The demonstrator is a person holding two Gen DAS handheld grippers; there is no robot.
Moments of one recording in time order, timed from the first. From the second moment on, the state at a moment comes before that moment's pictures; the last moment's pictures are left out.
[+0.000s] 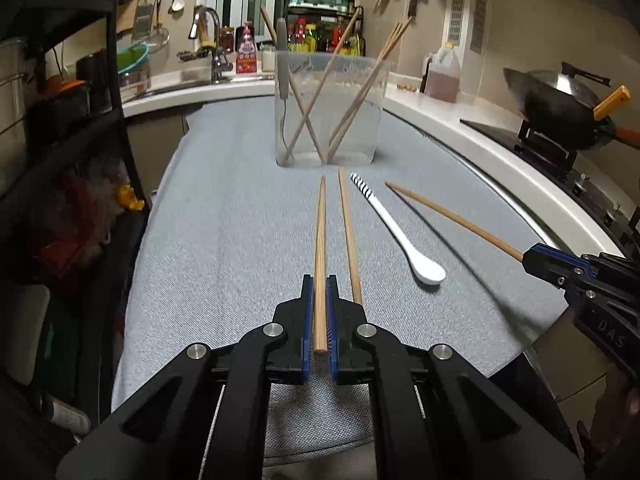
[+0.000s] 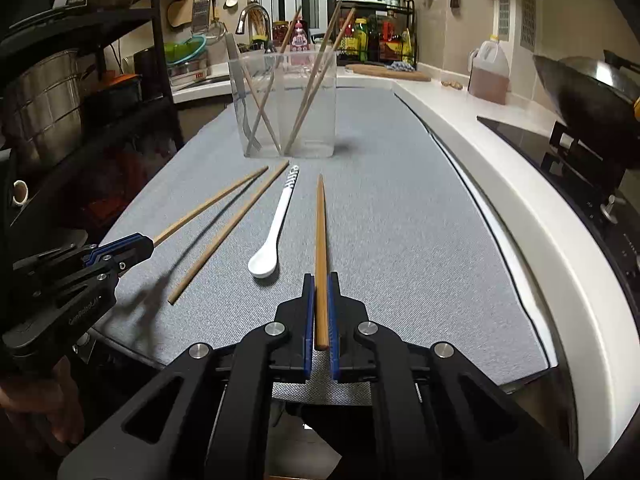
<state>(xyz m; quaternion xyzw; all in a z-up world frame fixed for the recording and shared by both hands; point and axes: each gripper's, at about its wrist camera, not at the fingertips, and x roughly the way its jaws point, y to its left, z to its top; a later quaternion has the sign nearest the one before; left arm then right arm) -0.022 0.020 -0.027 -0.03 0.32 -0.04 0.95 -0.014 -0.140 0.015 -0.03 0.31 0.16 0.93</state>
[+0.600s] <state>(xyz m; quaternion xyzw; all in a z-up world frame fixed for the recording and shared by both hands) -0.047 0.027 0.014 -0.03 0.22 -0.03 0.97 -0.034 -0.155 0.075 -0.02 0.24 0.16 0.96</state>
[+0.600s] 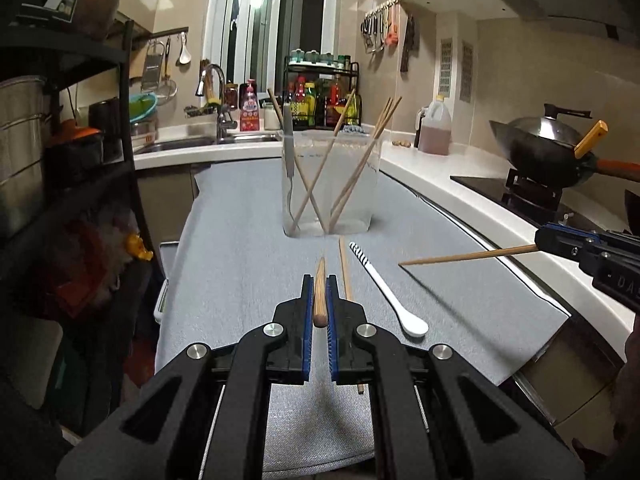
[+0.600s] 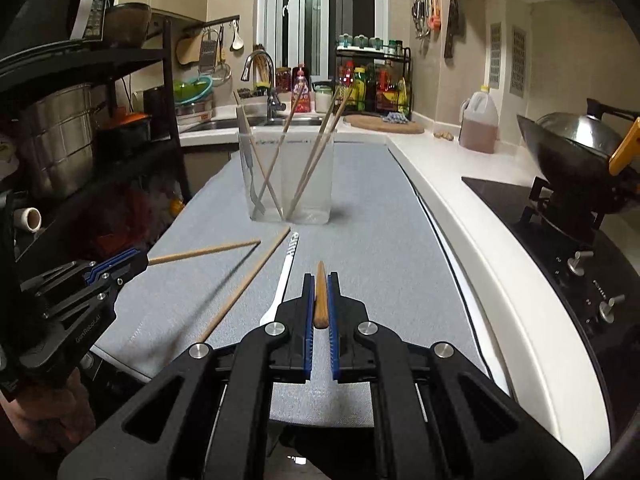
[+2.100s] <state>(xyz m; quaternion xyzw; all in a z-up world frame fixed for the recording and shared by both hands) 0.061 0.081 0.175 -0.08 0.24 -0.09 0.96 0.066 -0.154 0.207 0.06 0.18 0.26 0.95</state>
